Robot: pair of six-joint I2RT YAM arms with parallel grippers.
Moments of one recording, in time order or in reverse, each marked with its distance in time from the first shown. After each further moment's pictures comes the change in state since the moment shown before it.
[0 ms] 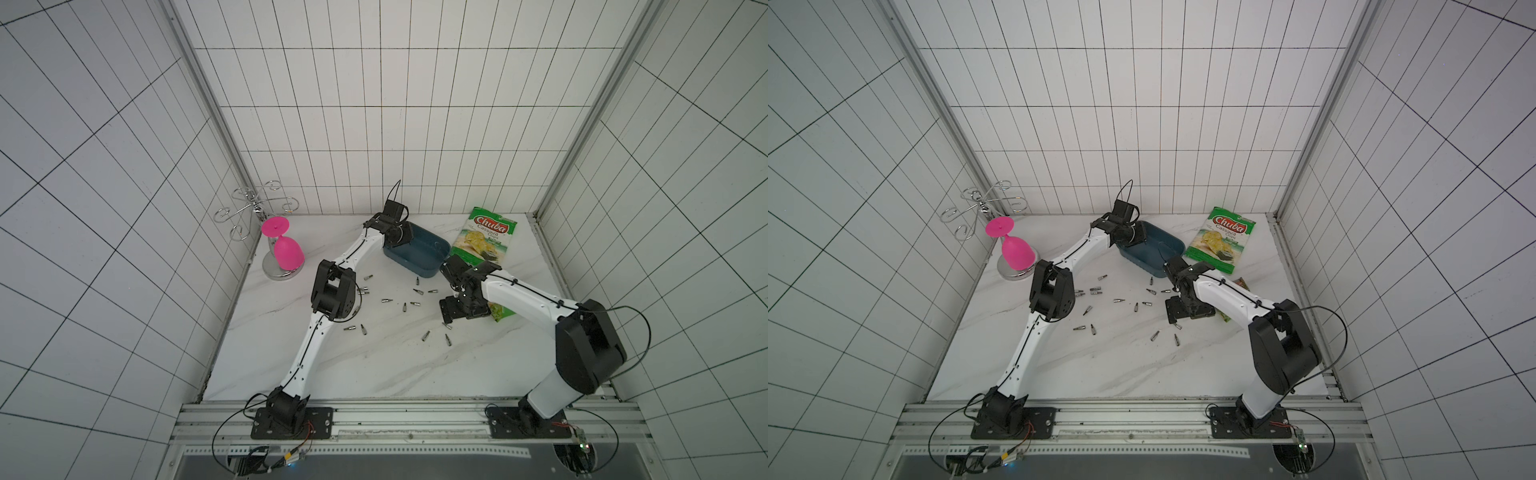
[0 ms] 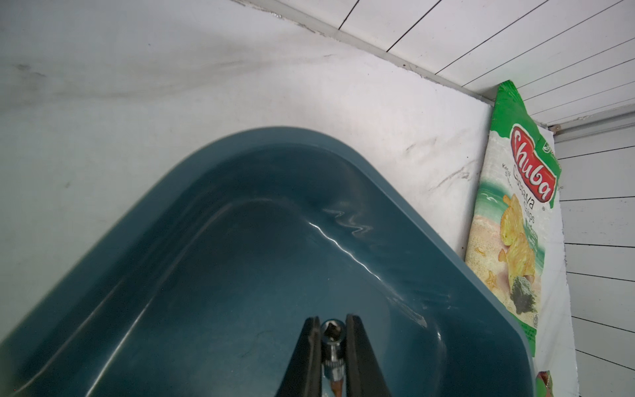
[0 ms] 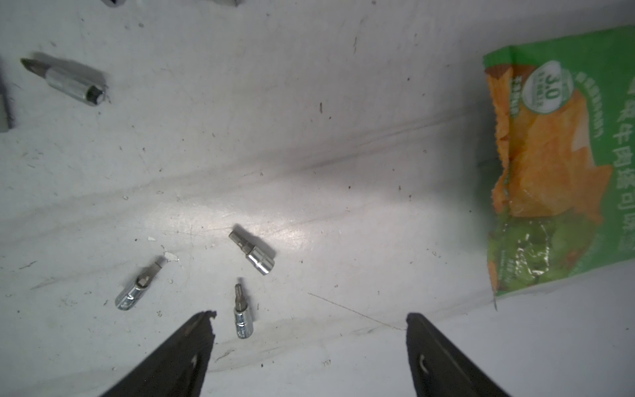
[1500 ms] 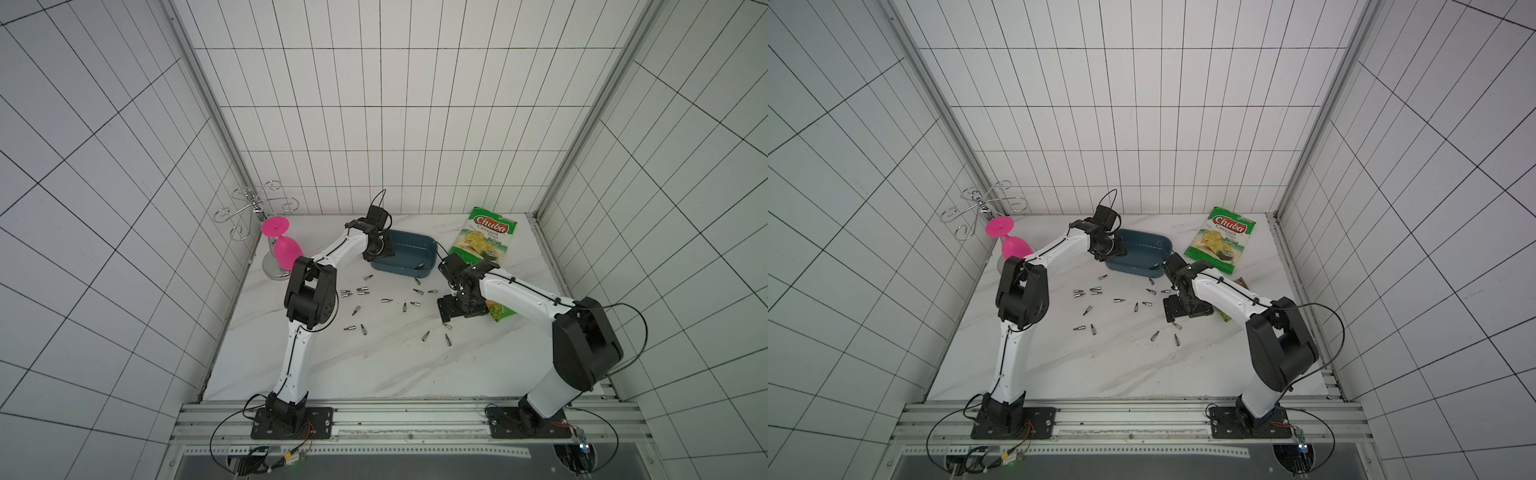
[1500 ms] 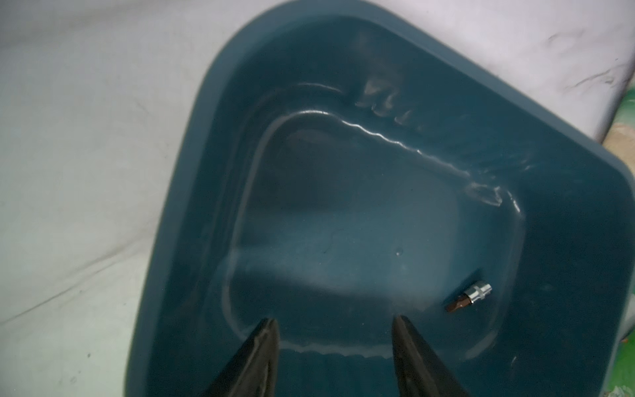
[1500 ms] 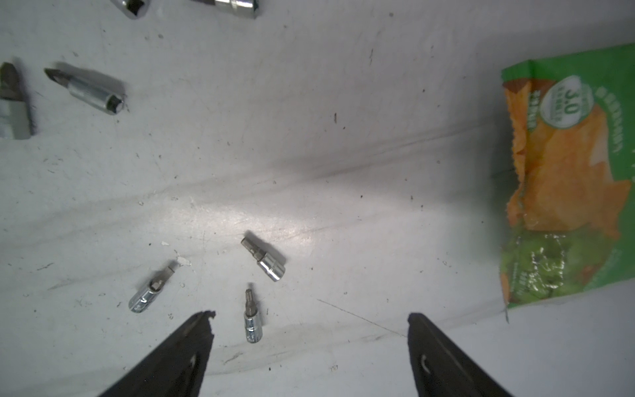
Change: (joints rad) left arm 0.058 -0.372 -0.519 -0.138 -0.107 0.100; right arm 0.000 0.017 0.020 0.003 -0.021 -0.007
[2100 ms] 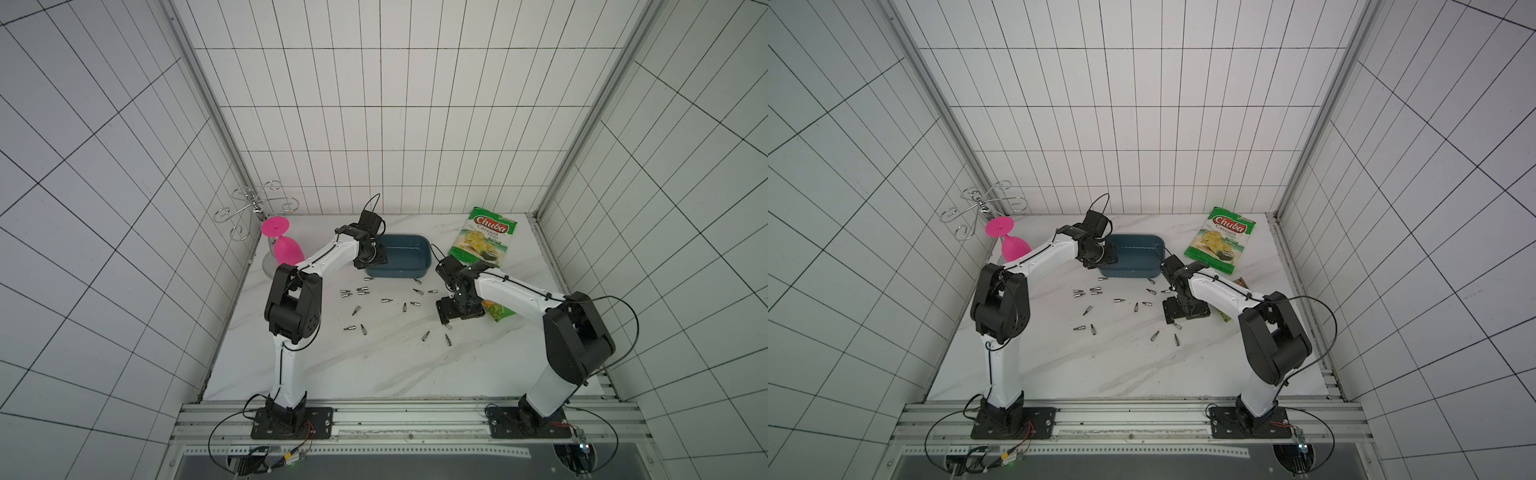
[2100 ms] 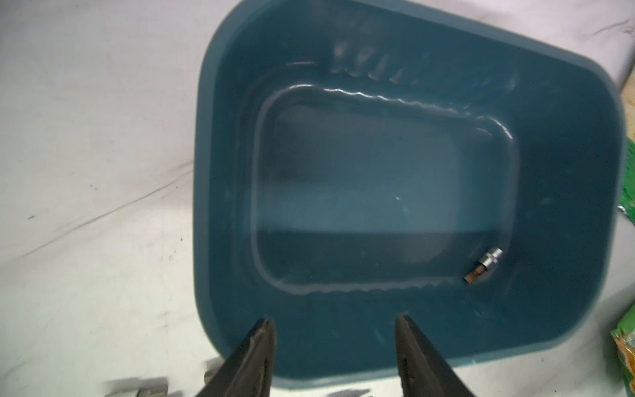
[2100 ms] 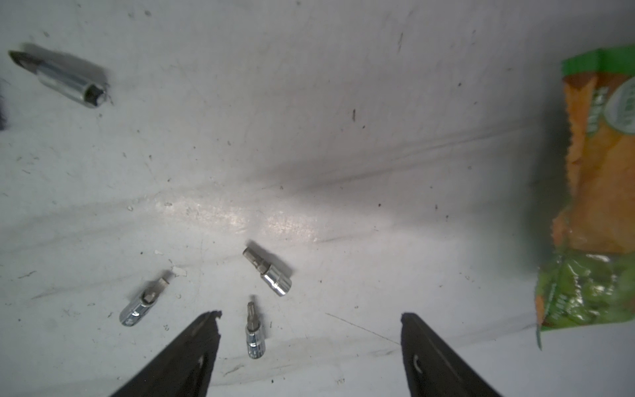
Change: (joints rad) left arm -0.021 -0.248 -0.247 0.007 -0.048 0.038; right arm 0.001 0.046 -0.008 0.029 -0.027 -0.015
